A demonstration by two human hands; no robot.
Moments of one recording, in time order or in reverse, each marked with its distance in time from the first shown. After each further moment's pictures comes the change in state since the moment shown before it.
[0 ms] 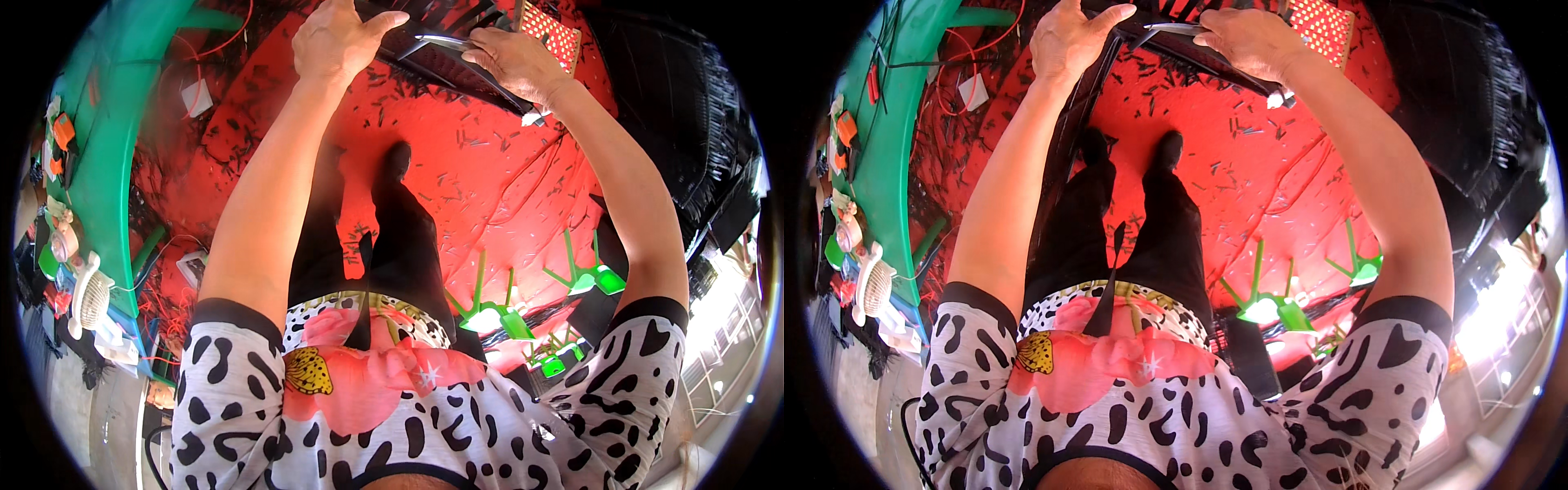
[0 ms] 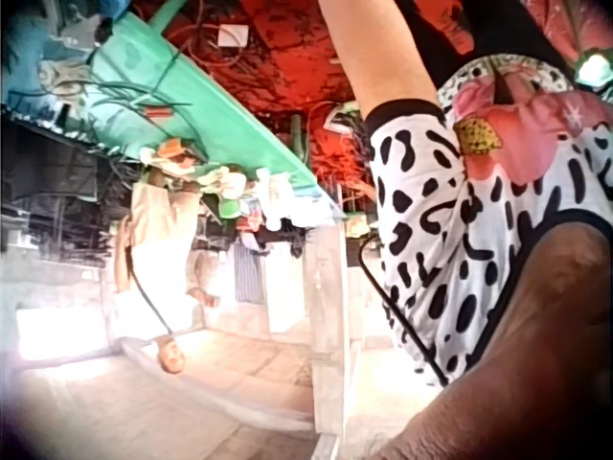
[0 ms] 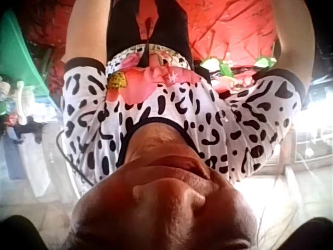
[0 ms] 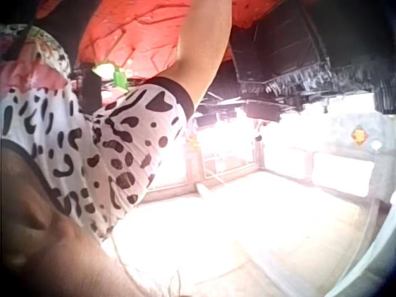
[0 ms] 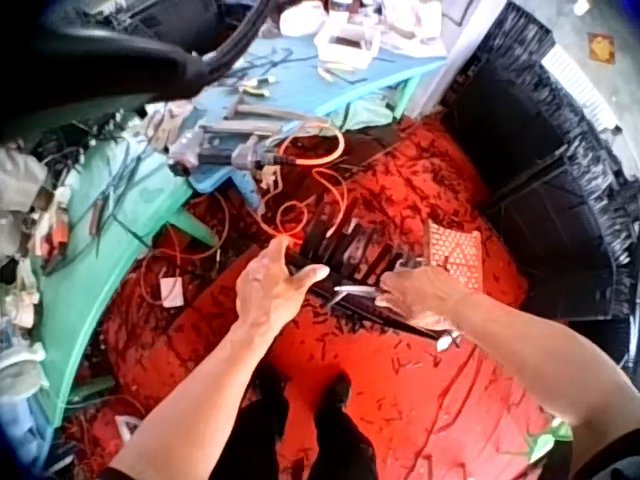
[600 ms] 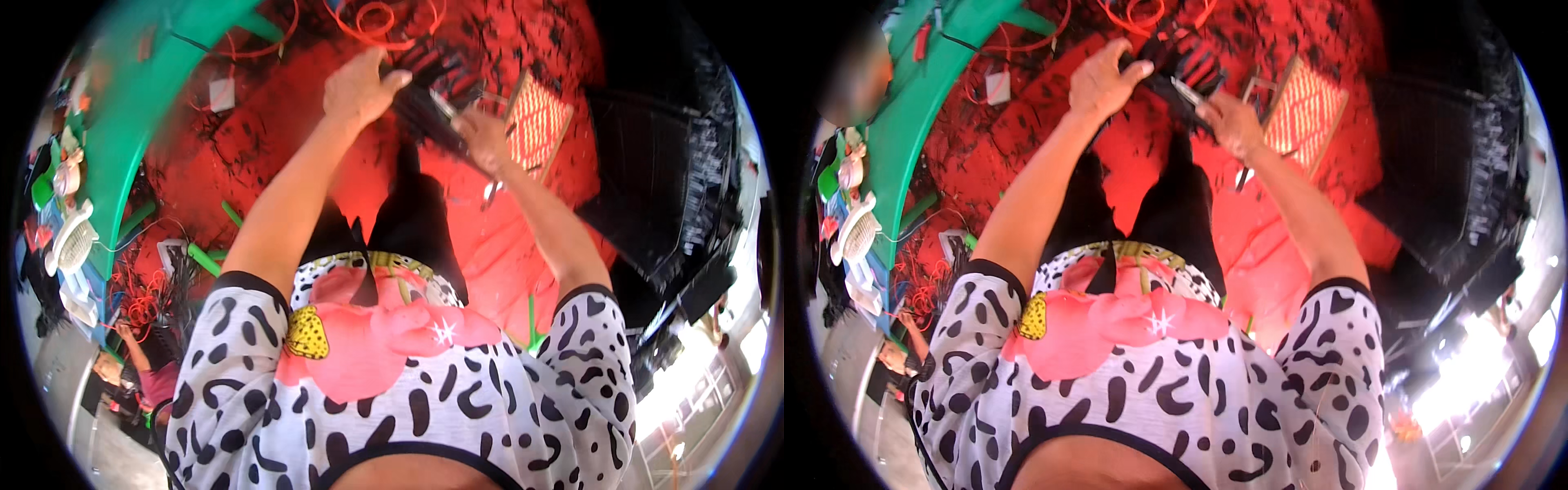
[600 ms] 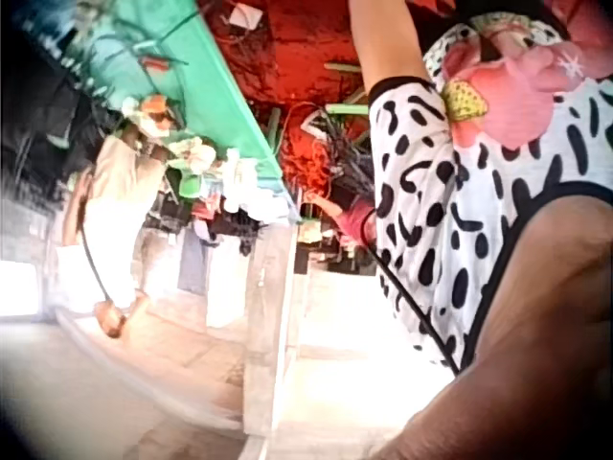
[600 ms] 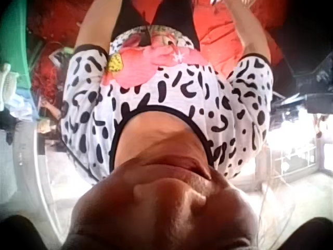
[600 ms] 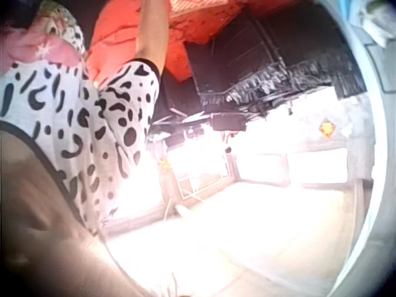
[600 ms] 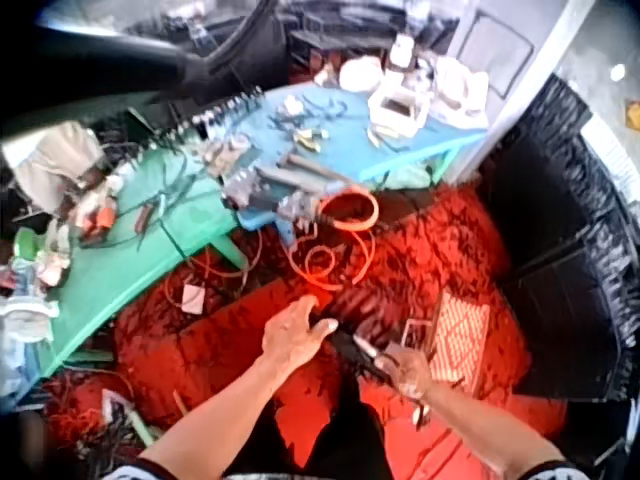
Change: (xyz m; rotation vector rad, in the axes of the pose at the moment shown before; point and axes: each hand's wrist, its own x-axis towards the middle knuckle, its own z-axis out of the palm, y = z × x) left_hand -0.001 -0.009 0.022 -0.184 0.054 0.011; right_hand -0.015 -0.002 0.043 0.497 0.195 0.249
